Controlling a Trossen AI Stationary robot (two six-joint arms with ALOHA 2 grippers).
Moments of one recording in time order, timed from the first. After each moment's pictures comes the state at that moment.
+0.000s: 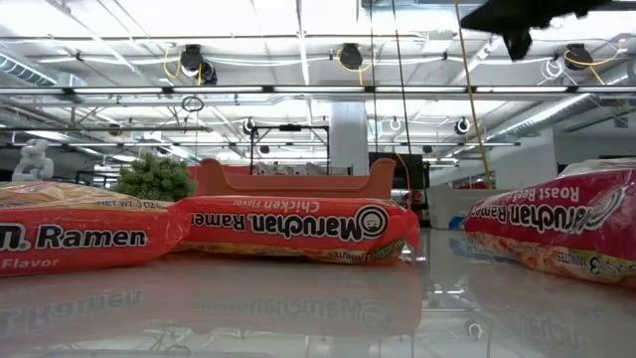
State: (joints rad) left arm -0.07 0.85 1.16 -0.81 -0.13 0.07; right arm 0.03 0.55 0.61 -0.25 0.29 0.25
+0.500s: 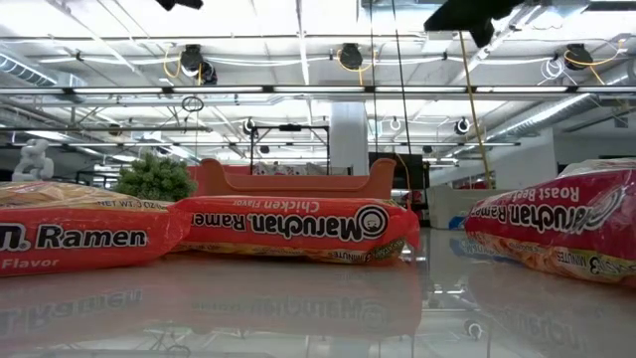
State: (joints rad) left arm -0.07 1.01 1.16 -0.81 -0.17 0.11; right arm 0.03 0.85 0.80 -0.32 0.29 0.15
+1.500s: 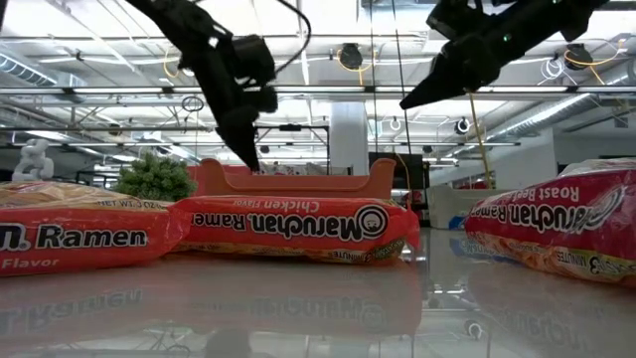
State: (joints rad) left arm 0.51 1.63 1.16 -0.58 0.01 0.26; right arm -0.01 1.08 0.61 -0.04 0.31 -0.18
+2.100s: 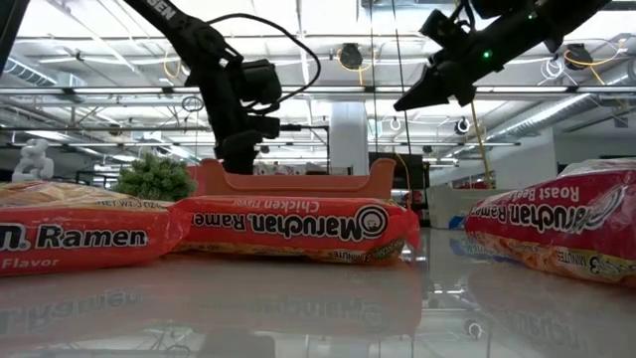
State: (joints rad) left arm 0.51 1.73 1.16 -0.60 -0.01 0.17; right arm -0.17 1.08 0.61 0.04 0.31 -0.41
